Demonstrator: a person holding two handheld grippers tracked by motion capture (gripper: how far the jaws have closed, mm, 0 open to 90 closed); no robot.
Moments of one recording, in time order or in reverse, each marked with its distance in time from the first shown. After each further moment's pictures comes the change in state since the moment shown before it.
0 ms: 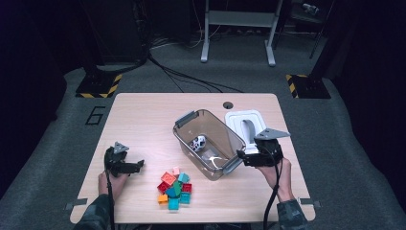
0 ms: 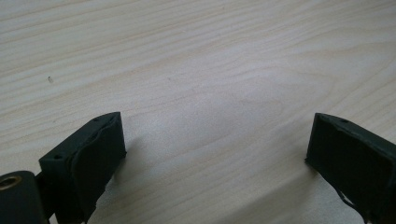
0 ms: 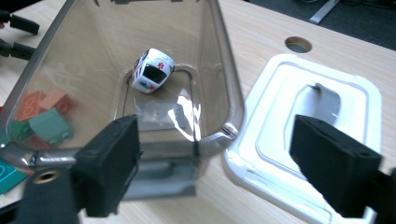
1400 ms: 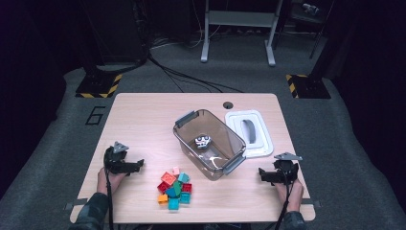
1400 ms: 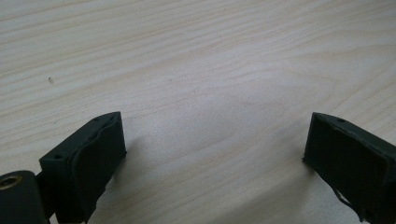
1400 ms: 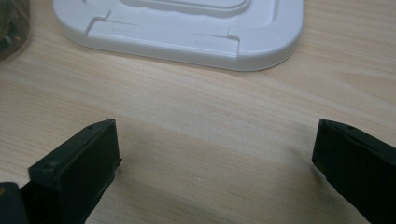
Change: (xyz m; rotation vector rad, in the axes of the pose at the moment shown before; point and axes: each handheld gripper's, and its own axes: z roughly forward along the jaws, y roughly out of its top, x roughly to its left) left arm 0.000 0.001 0.001 -0.013 0.005 -0.023; right arm -0.069 -0.132 0.042 0.143 -0.243 0.202
